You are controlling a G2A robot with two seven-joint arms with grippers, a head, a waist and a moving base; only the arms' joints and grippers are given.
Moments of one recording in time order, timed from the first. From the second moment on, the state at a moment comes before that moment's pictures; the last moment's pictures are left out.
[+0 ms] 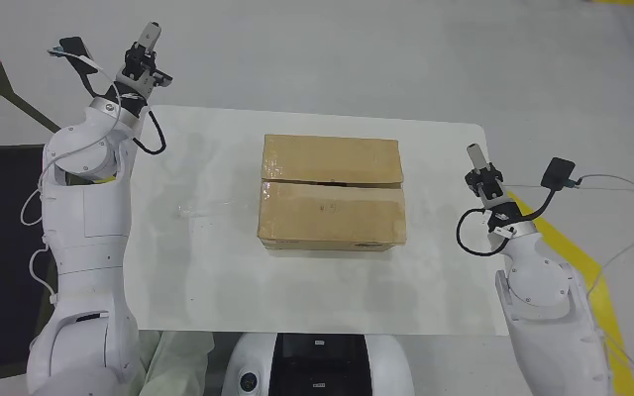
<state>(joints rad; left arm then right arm) 0.88 -1.13 -1.67 -1.27 -0.01 -0.14 -0.54 -1.52 -1.19 1.54 -1.89 -0.16 0.01 0.17</state>
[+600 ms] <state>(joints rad) 0.88 -1.13 -1.67 -1.27 -0.01 -0.14 -0.54 -1.52 -1.19 1.53 -1.88 -0.11 -0.01 0.22</state>
